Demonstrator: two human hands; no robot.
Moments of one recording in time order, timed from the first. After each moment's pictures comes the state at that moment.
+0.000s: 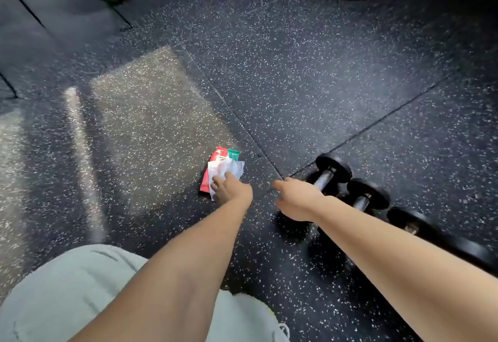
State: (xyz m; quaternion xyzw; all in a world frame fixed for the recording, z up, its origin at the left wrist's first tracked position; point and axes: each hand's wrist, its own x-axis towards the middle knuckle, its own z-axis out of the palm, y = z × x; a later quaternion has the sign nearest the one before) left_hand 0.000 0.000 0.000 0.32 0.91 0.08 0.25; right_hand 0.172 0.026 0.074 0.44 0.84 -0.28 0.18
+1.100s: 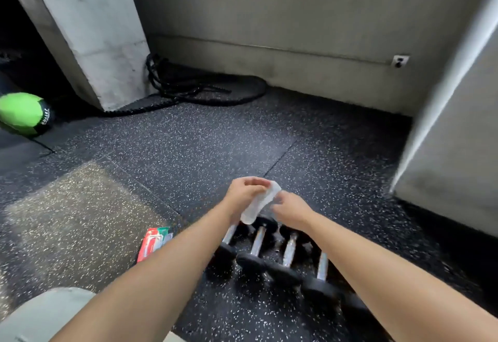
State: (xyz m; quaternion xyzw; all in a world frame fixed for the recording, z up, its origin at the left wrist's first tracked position) left_hand 0.249 -0.040 0.270 0.56 0.53 0.31 0.55; right_hand 0.415 -0.073 0.246 0.68 0.64 -0.32 -0.13
